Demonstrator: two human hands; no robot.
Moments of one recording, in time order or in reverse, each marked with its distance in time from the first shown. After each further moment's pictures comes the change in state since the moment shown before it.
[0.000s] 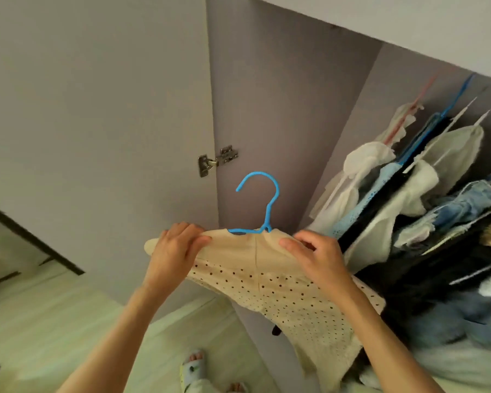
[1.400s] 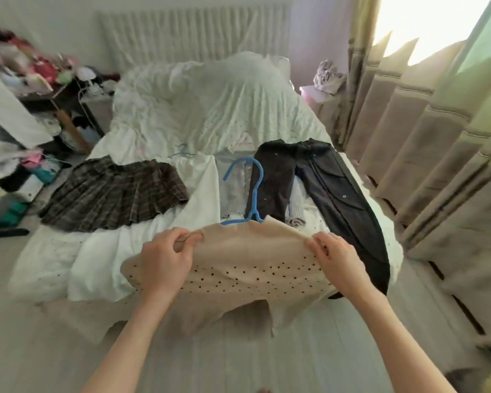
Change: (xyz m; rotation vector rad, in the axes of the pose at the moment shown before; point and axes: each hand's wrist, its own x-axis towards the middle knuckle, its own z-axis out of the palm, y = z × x) left_hand -0.546 0.105 -0.269 0.746 1.414 -1.781; right_hand -0.318 -0.345 0.442 -0.075 -1.432 -1.421
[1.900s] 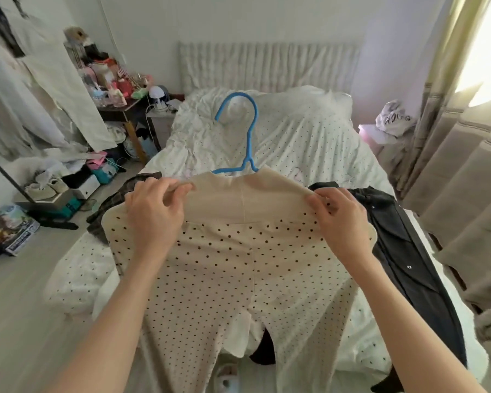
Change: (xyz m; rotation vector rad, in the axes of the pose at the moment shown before) left_hand 0.172 -0.033 -0.049 0.189 0.490 0.141; right_hand 0.184 -0.135 0.003 0.269 0.330 -0.311
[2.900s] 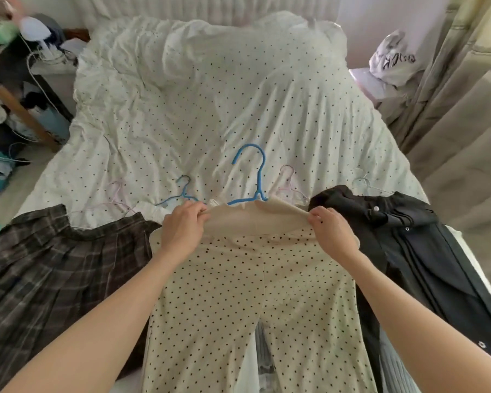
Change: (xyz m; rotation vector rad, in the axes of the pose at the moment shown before) left_hand 0.179 -0.170 0.481 0.086 -0.877 -0.048; right_hand 0.299 0.261 0.278 -0.386 -0.418 0.440
